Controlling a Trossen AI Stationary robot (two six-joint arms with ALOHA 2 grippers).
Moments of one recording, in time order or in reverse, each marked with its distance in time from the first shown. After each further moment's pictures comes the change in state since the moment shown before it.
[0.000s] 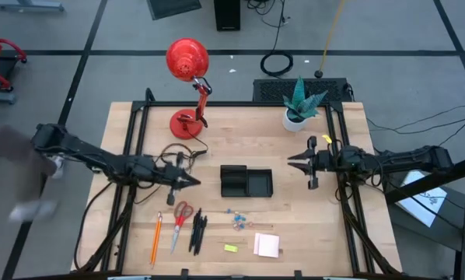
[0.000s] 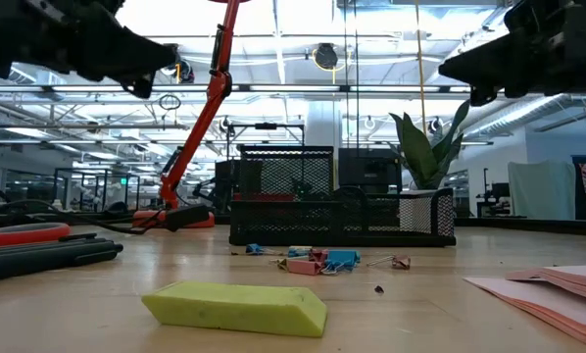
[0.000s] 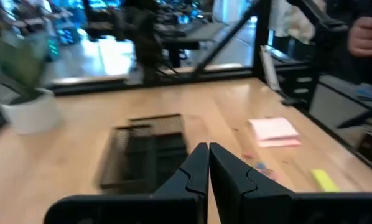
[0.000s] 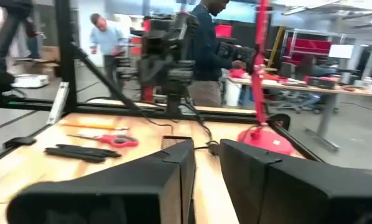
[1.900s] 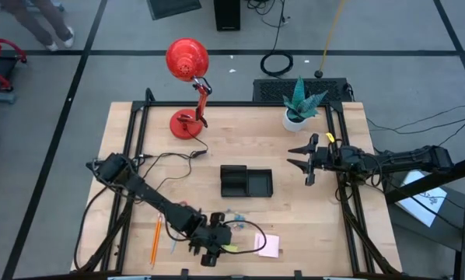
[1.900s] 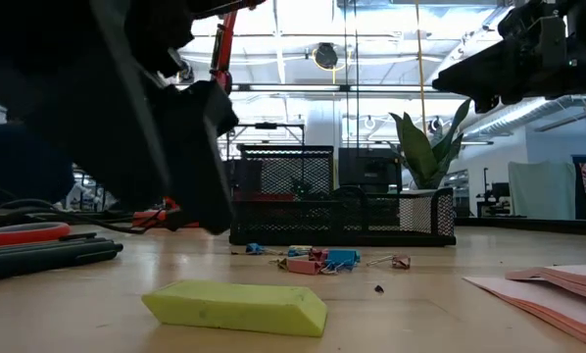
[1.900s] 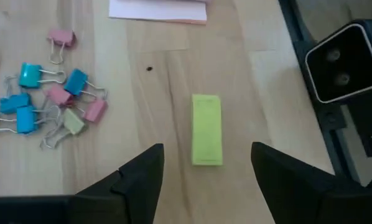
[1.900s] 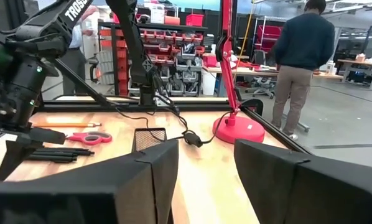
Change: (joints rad) left arm -0.301 0.984 0.965 -0.727 0.031 -0.430; right arm -0.001 -0.001 0.003 -0.036 0.126 0.031
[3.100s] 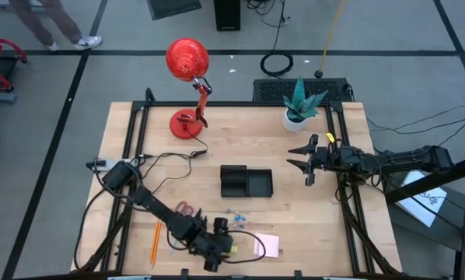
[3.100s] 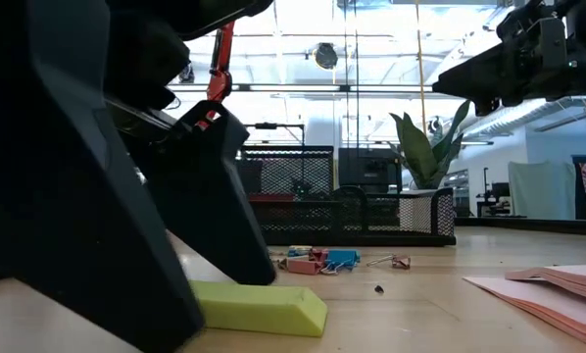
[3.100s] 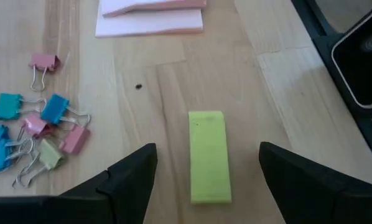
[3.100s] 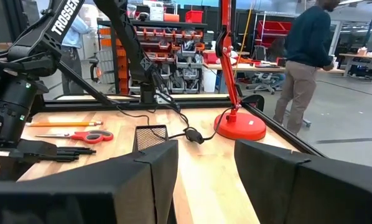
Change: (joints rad) left arm -0.054 0.129 0.004 0.138 -0.157 0.072; right arm 0.000 0.001 0.000 -0.012 0.001 0.023
